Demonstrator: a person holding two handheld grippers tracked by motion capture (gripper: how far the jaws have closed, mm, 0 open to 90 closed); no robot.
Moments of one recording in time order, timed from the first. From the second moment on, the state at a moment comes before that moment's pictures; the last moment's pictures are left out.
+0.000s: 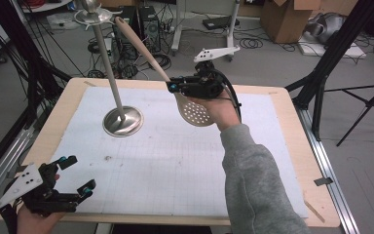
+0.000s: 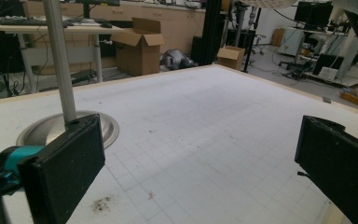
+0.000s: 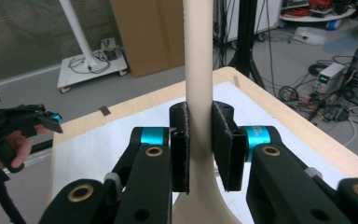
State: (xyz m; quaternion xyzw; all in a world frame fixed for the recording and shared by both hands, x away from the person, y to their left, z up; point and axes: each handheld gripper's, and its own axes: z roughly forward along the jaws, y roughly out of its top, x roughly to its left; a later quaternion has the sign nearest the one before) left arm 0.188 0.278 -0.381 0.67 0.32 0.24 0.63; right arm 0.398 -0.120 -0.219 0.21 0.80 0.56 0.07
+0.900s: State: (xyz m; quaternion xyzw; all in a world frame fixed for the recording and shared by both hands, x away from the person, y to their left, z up) left arm 0.183 0.282 -0.380 0.66 0.33 0.23 0.63; right arm 0.402 -0.105 -0.226 0.22 0.81 0.54 0.07
